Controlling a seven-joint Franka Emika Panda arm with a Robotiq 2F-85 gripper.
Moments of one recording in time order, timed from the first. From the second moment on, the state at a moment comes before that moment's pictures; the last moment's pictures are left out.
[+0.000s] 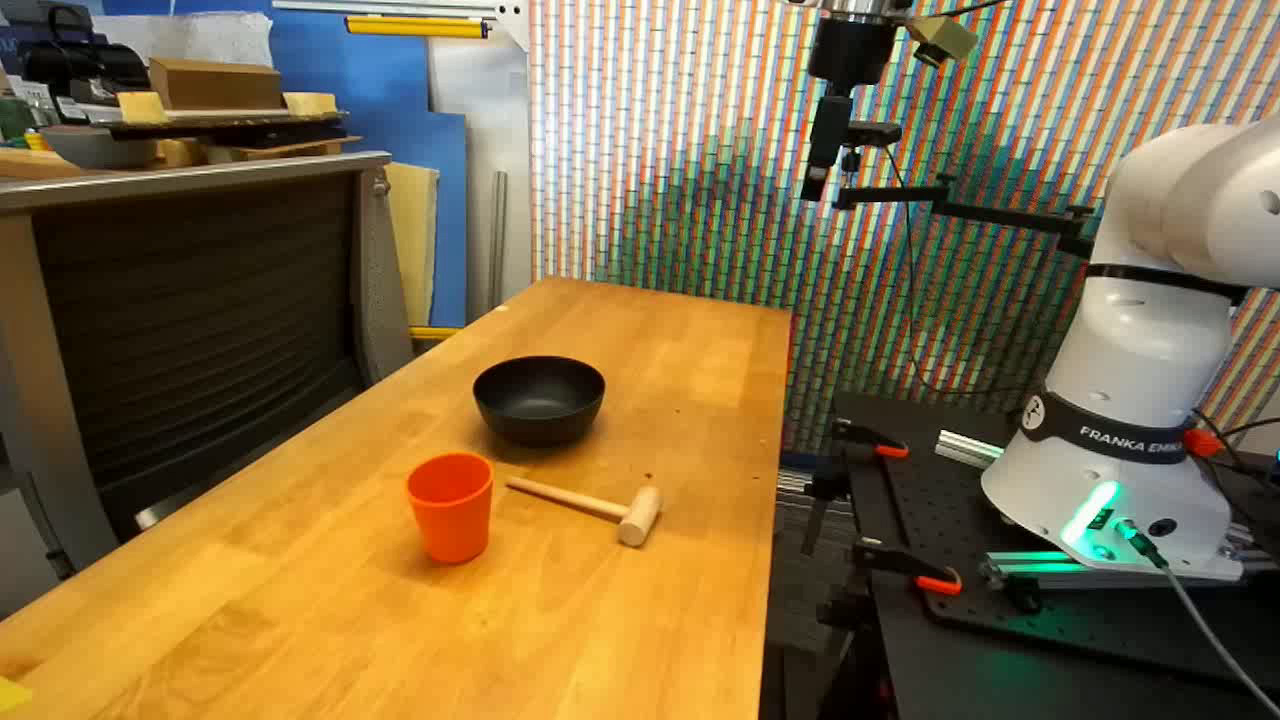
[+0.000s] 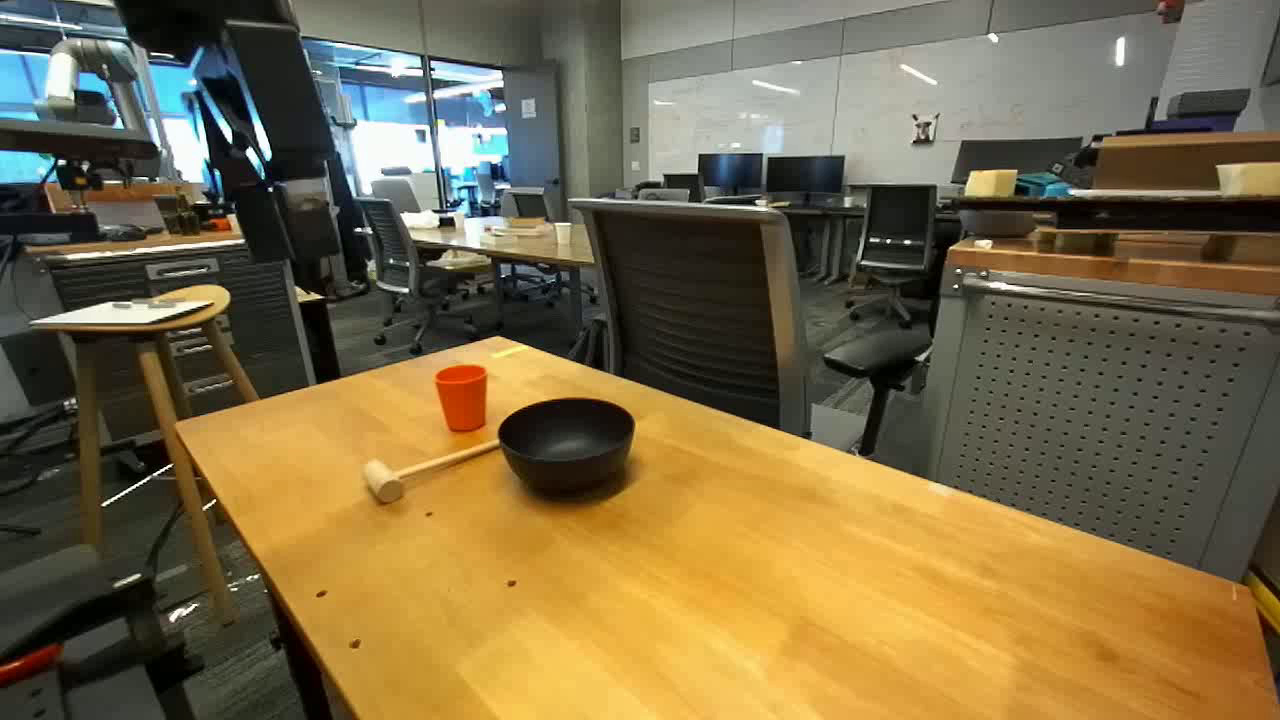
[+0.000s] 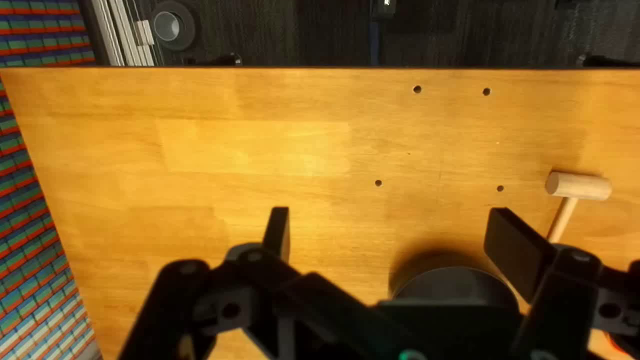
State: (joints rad) arm -0.14 -0.79 -0.09 -2.72 -0.21 2.03 -0.10
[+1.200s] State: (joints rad) arm 0.03 -0.15 0.08 -2.42 -0.22 2.22 -0.06
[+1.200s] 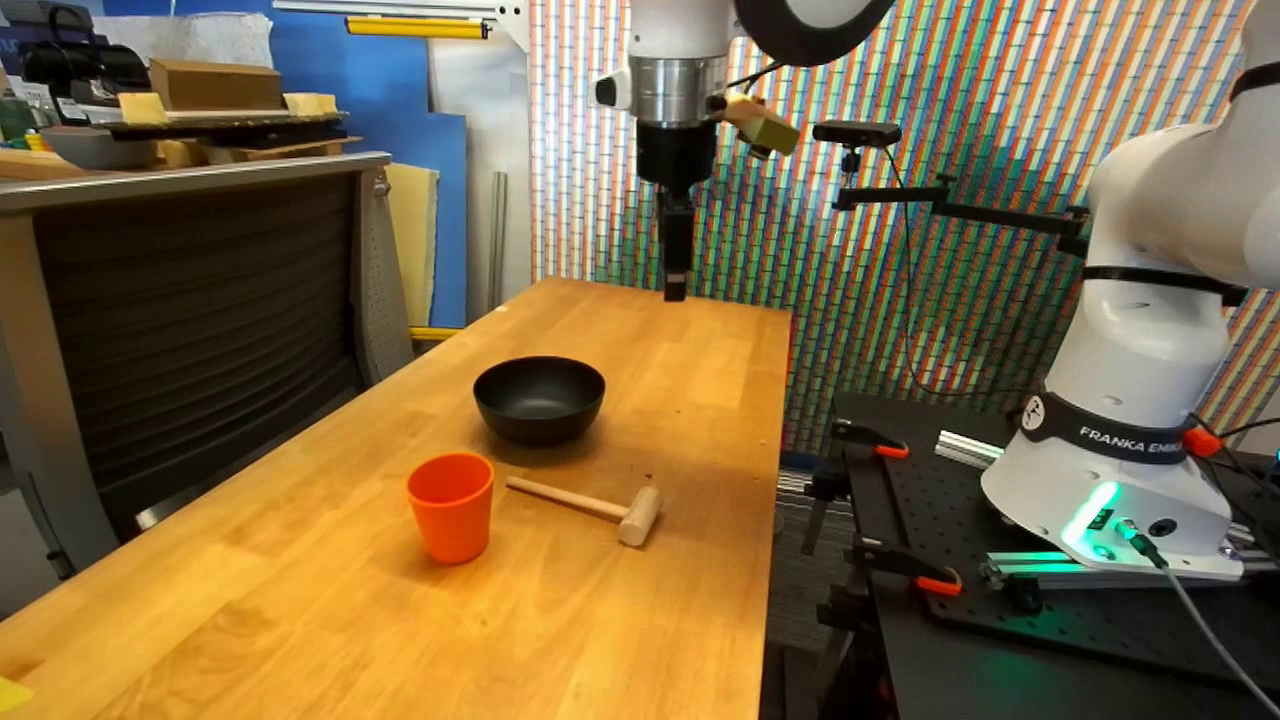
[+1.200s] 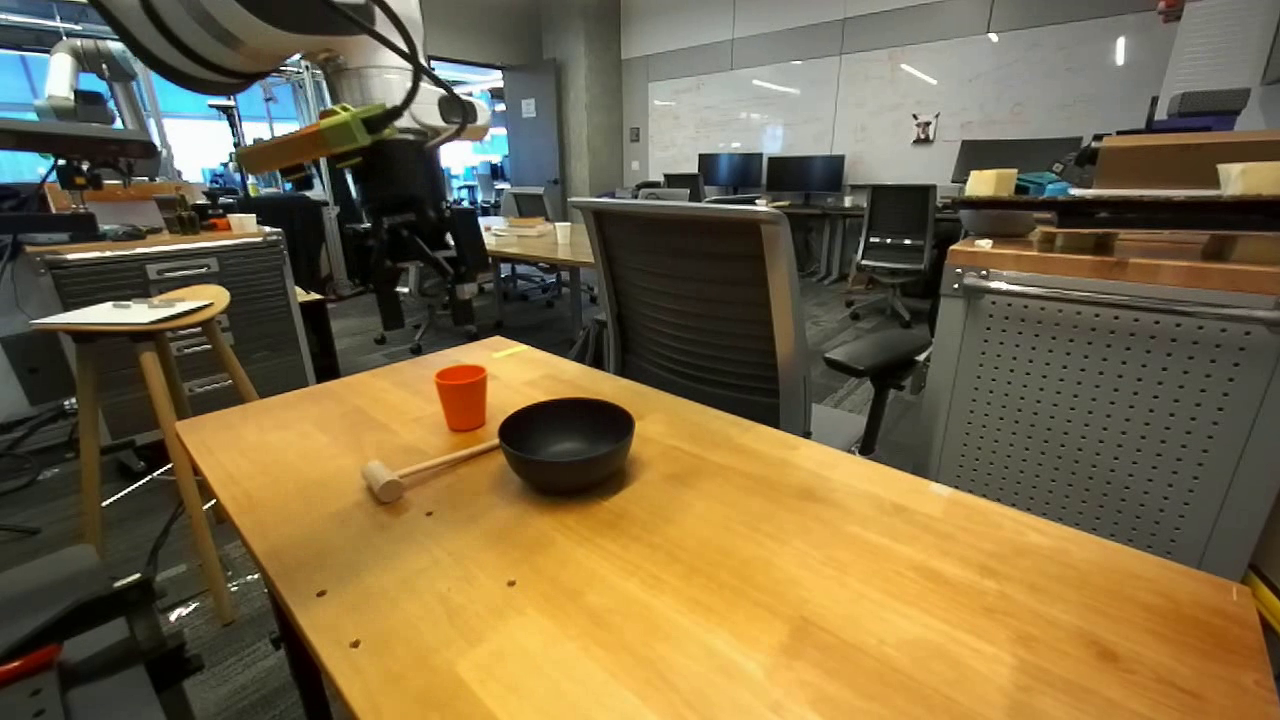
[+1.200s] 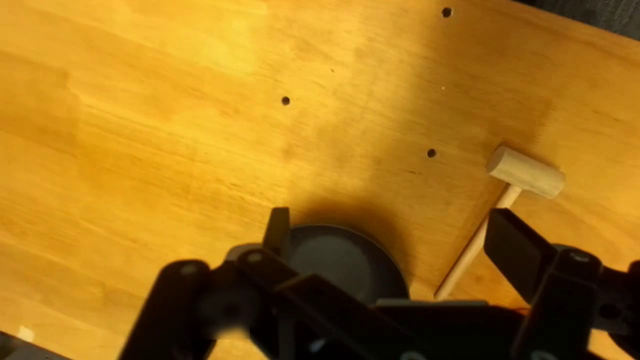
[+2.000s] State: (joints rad) arm 0.19 0.50 0.12 -1.77 -0.34 2.06 -0.11
